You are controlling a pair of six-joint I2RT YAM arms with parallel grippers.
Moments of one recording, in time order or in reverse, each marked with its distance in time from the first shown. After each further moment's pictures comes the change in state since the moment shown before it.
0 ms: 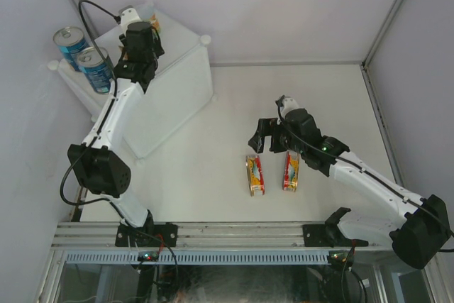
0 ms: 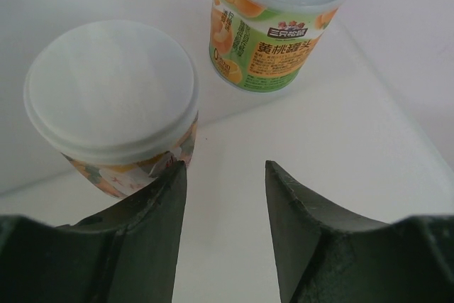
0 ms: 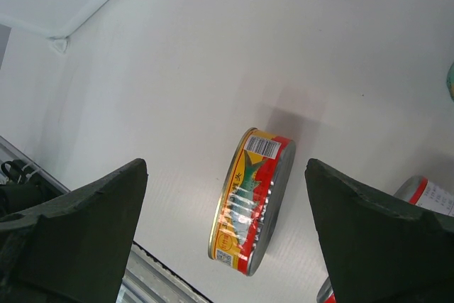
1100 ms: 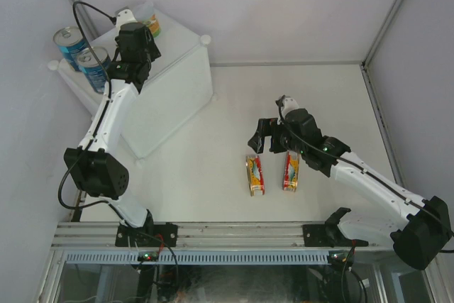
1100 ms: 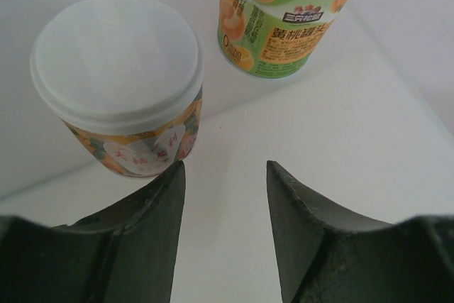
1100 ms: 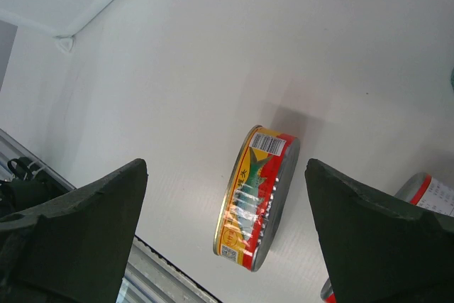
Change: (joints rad) left arm 0.040 -0.025 -0.004 -0.050 0.093 0.019; right arm 0.010 -0.010 0.011 -0.019 0.001 0.006
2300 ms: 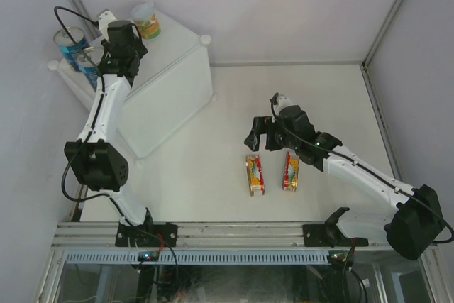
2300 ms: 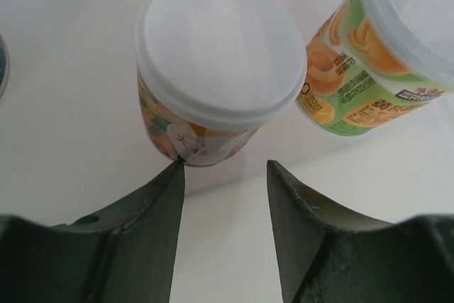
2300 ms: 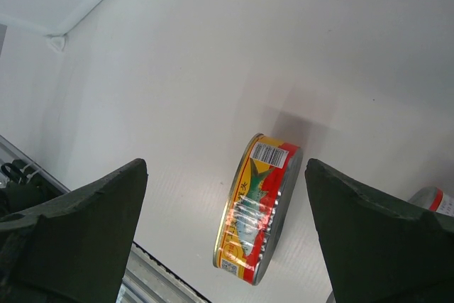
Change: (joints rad) left arm 0.106 0.070 0.055 -0.038 -0.007 -0.116; right arm -0.001 0.084 0.026 0.028 -0.011 0.000
